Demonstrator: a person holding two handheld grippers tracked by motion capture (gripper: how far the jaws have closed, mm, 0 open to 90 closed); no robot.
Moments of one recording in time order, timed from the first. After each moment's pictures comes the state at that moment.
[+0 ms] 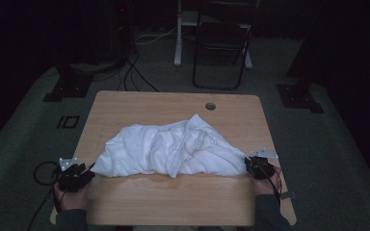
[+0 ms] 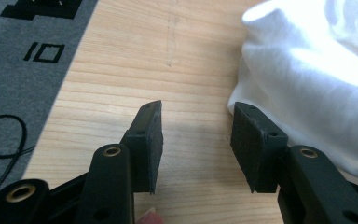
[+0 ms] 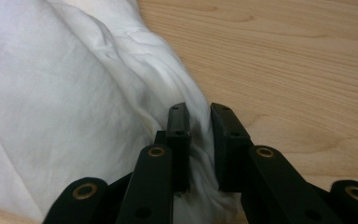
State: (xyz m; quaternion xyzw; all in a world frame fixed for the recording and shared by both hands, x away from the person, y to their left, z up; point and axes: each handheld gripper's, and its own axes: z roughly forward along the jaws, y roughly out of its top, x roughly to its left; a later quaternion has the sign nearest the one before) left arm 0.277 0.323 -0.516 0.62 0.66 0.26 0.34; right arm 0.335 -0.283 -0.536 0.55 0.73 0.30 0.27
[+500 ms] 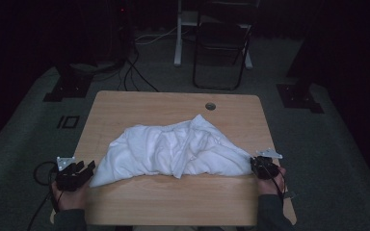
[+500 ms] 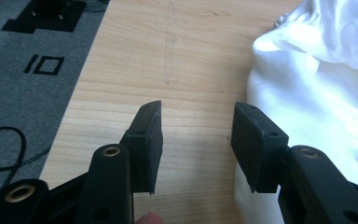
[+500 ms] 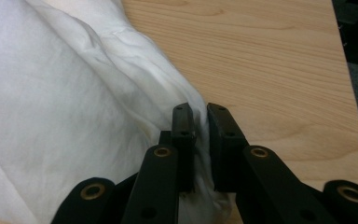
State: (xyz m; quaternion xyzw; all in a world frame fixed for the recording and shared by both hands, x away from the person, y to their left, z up) left arm 0.275 0.322 -0.506 0.62 0.65 0.27 0.36; right arm 0.333 -0.295 -0.534 0.57 0.72 0.28 0.28
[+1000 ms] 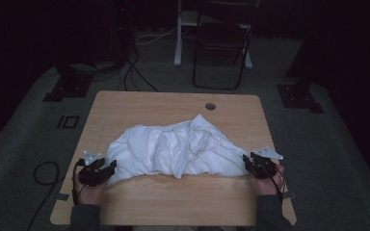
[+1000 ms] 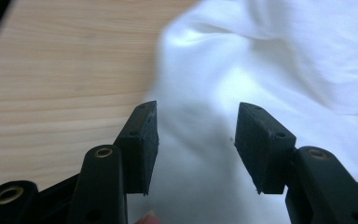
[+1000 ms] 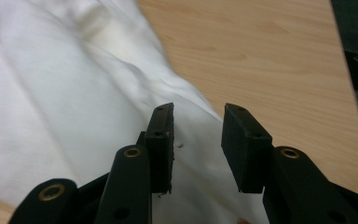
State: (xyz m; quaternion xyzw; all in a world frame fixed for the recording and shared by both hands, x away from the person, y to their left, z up) left arm 0.296 0.268 -0.511 0.68 0.59 0.25 0.35; right arm 0.325 -0.280 -0.513 0.52 0.73 0.34 0.29
